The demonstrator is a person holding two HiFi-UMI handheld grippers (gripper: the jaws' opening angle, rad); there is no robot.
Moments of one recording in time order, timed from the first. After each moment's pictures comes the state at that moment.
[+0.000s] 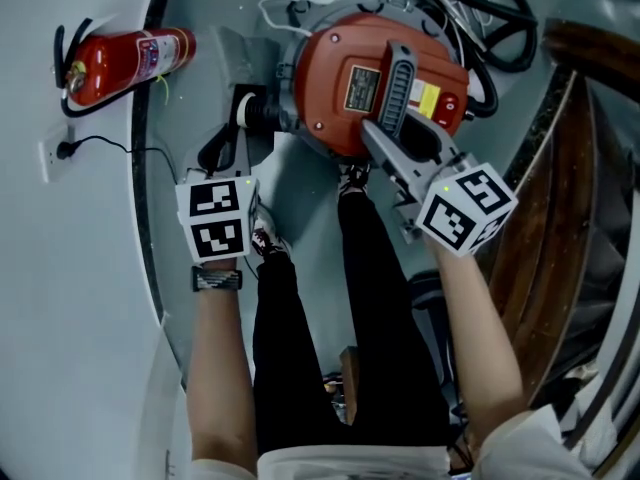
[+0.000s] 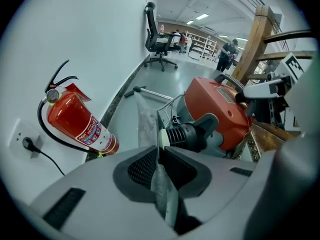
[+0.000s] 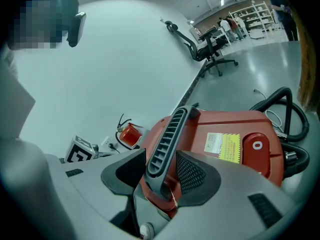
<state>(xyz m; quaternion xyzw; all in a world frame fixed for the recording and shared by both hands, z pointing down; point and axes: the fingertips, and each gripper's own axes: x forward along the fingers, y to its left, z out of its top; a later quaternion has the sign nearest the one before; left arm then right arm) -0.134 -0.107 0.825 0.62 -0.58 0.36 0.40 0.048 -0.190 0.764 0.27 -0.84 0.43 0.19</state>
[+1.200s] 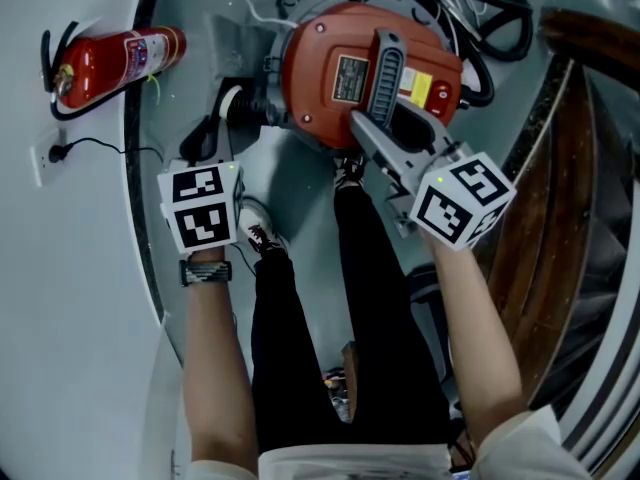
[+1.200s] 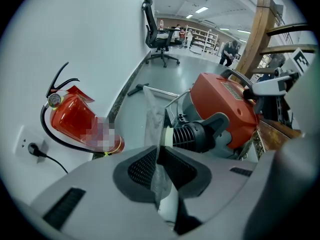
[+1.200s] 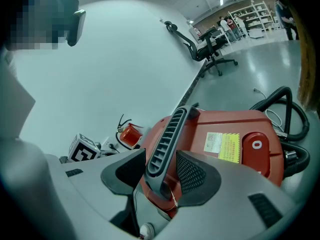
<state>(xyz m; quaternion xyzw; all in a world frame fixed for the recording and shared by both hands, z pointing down) -0.147 -0.112 0.829 0.60 -0.58 0.39 0.39 0.048 -0.190 0.763 0.27 -0.84 0.43 0.19</state>
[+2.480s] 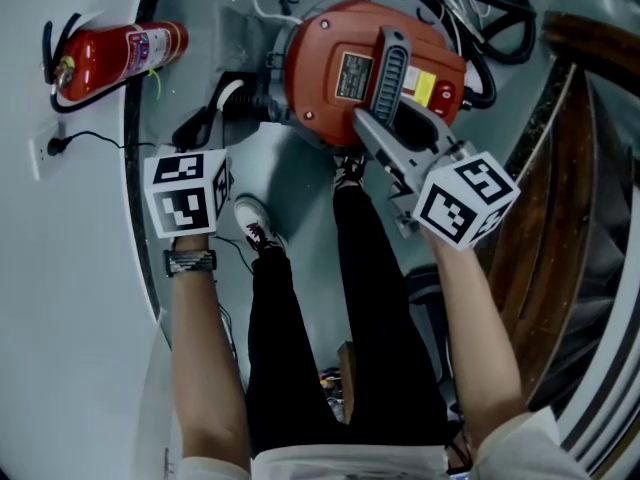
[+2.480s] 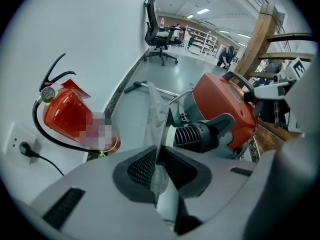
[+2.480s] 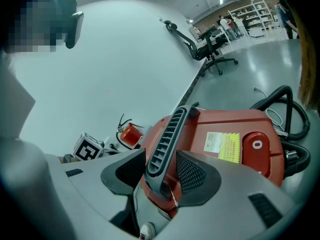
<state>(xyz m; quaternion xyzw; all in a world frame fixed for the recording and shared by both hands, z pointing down) -0.153 -0.116 0.833 0.61 -0.56 0.37 0.42 0.048 -0.191 0.763 0.26 -0.84 0.43 0.19</state>
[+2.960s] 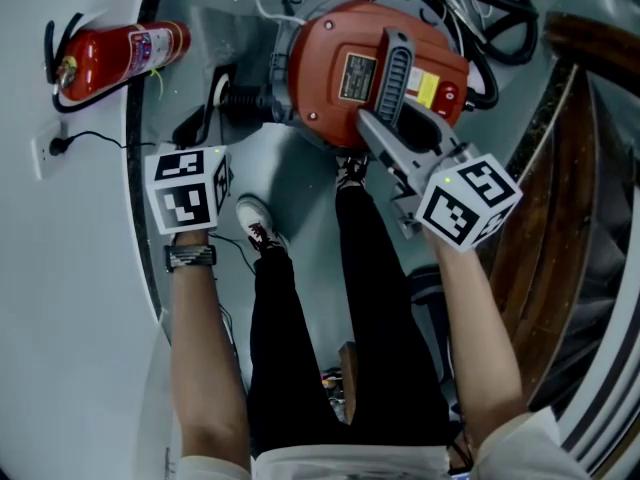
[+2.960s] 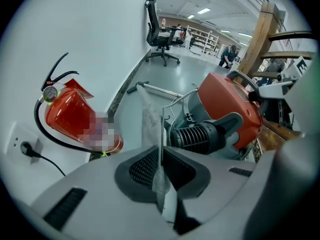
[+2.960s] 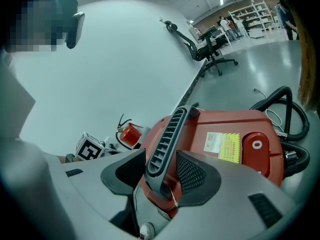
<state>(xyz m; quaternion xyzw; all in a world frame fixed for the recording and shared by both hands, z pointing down) -0.162 -0.119 0.837 0.61 -0.57 0.37 0.42 0.048 -0.190 0.763 0.27 -0.84 0.43 0.19</state>
